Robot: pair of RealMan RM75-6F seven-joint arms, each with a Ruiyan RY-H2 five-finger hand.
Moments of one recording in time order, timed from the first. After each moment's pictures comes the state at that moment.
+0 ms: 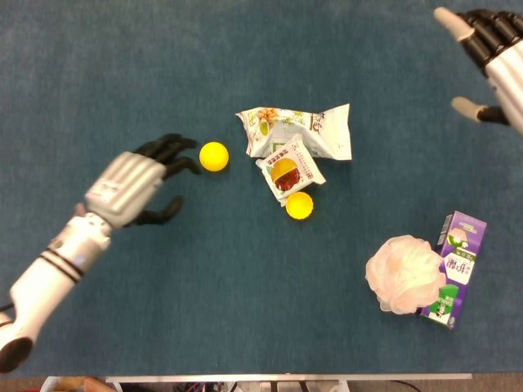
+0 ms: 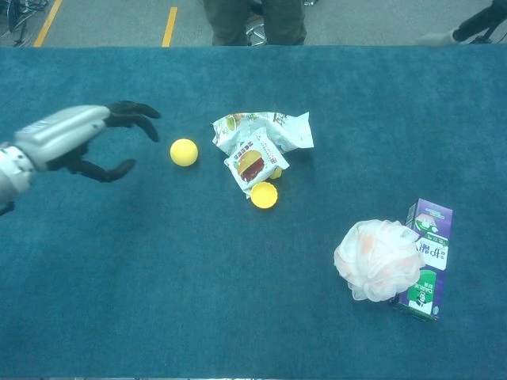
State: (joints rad) left arm -0.50 -1.31 -0.09 -1.65 1.57 0.95 -0.13; right arm 0.61 -1.17 0.16 -1.50 -1.55 1.29 -0.04
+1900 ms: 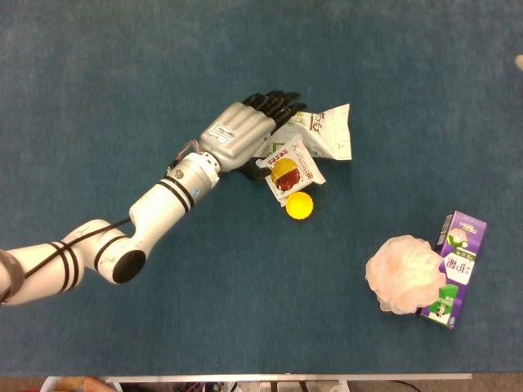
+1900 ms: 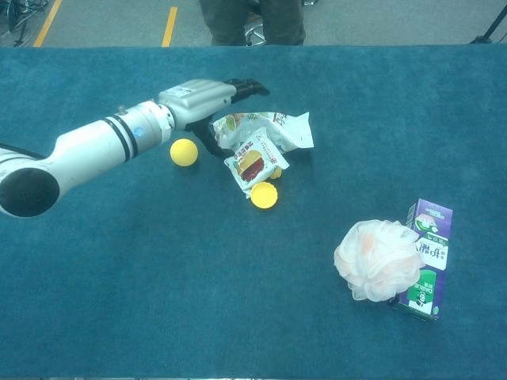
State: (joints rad) left arm -0.93 -1.65 -0.19 -1.31 1.26 0.72 0.08; right arm 0.54 -1.16 0.25 -1.37 -1.46 1.36 0.15
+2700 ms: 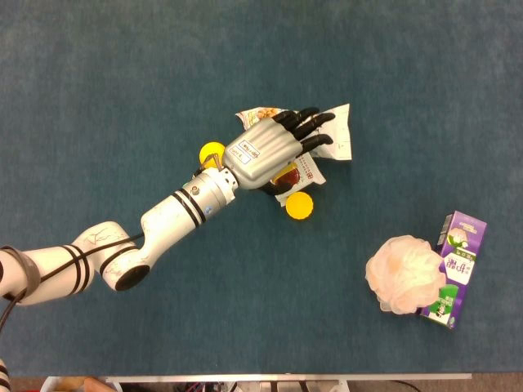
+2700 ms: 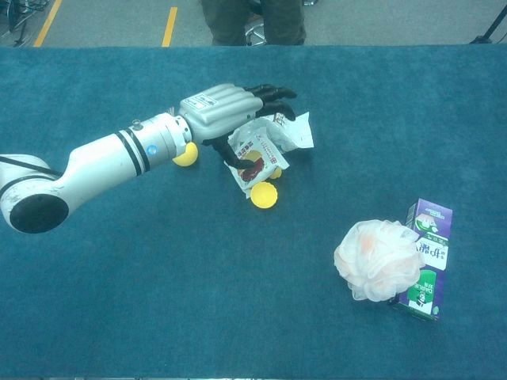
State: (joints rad) left arm -0.96 -1.70 -0.12 -1.26 1.49 0.86 -0.01; right arm 0.48 -1.16 0.24 -1.35 -1.44 1.37 0.20
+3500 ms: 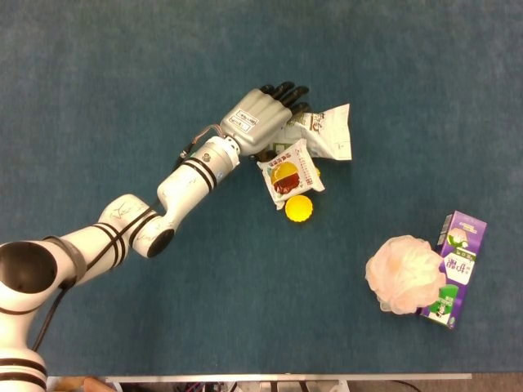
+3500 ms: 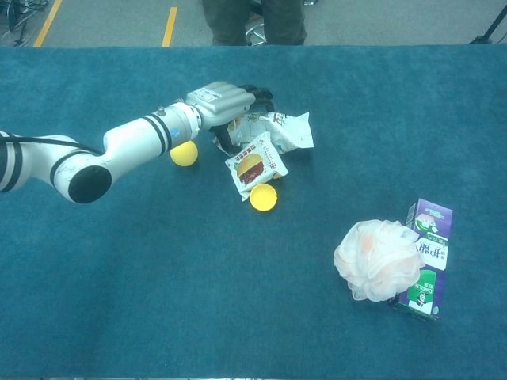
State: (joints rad) left arm -1.05 -1.87 -0.16 -0.90 1.34 0.66 0.00; right arm 0.44 -1.16 0.23 -1.31 -1.42 1.37 0.25
